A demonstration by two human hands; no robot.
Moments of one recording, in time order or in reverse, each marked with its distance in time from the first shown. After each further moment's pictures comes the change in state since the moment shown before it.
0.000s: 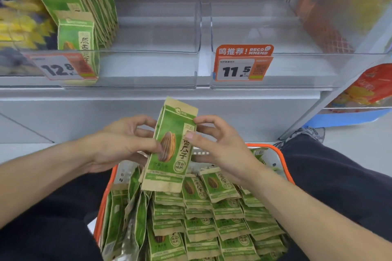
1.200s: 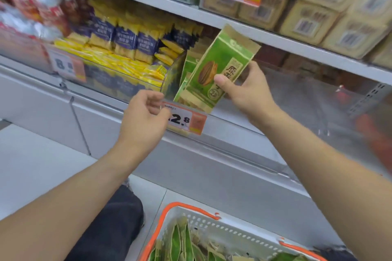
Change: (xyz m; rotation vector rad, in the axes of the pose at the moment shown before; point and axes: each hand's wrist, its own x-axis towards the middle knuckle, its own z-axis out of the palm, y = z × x) left_hand -0.017 0.001 -0.165 -0.086 1.112 0.572; right_hand 0.167 -0.188 0.170 -0.510 0.079 -0.648
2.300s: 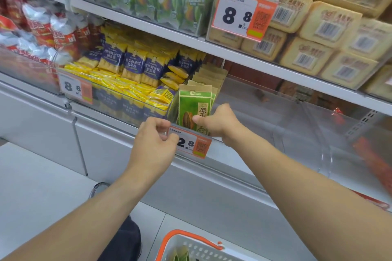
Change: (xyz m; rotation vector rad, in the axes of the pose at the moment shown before) left_hand 0.006 -0.005 0.006 0.026 -0.026 -0.046; right_hand 0.025 0.007 0.060 -0.259 -0.164 0.465
